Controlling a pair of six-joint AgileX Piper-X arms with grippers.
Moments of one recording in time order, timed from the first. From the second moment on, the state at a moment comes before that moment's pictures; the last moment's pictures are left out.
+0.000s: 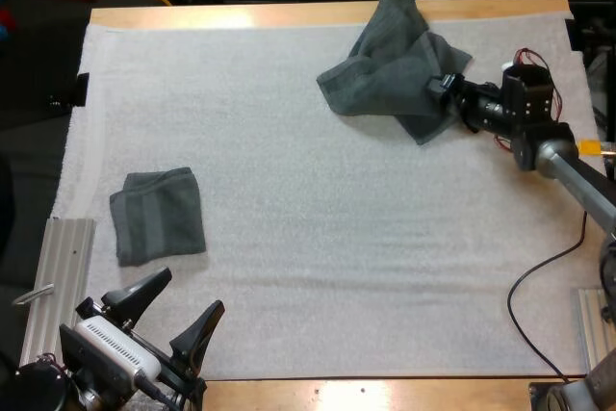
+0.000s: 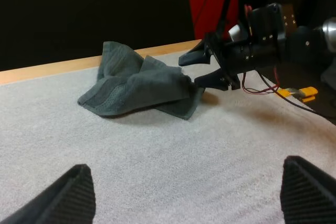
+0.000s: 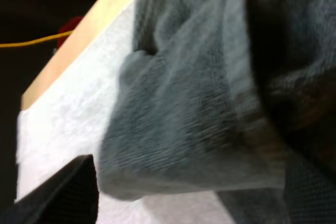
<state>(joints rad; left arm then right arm) -0.06 0.13 -0.82 1.04 0.53 -1.83 0.13 1.87 -1.06 -0.07 -0.45 -1.08</state>
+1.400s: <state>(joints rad) -0.06 0.13 -0.82 1.04 0.57 -1.83 0.21 1.98 -1.06 -0.22 -0.28 -1.01</state>
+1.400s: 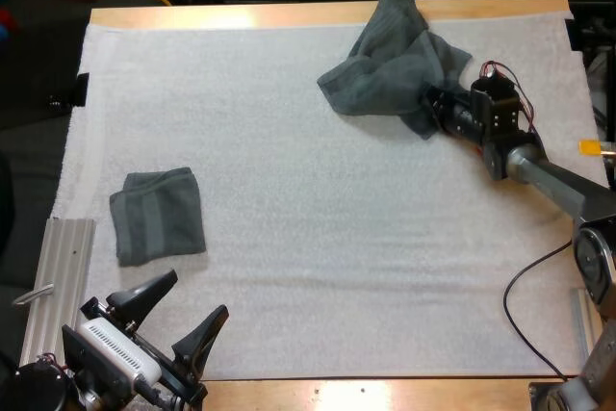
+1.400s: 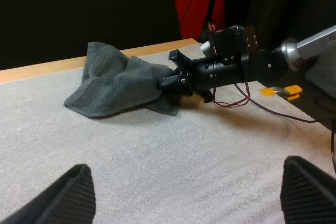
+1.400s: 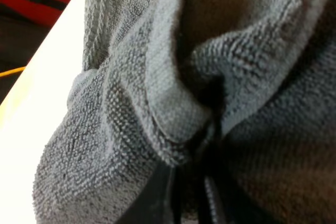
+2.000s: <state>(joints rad) -0.06 0.13 -0.82 1.04 0.57 -1.83 0.24 1.80 -1.06 -0.16 -0.46 -1.20</state>
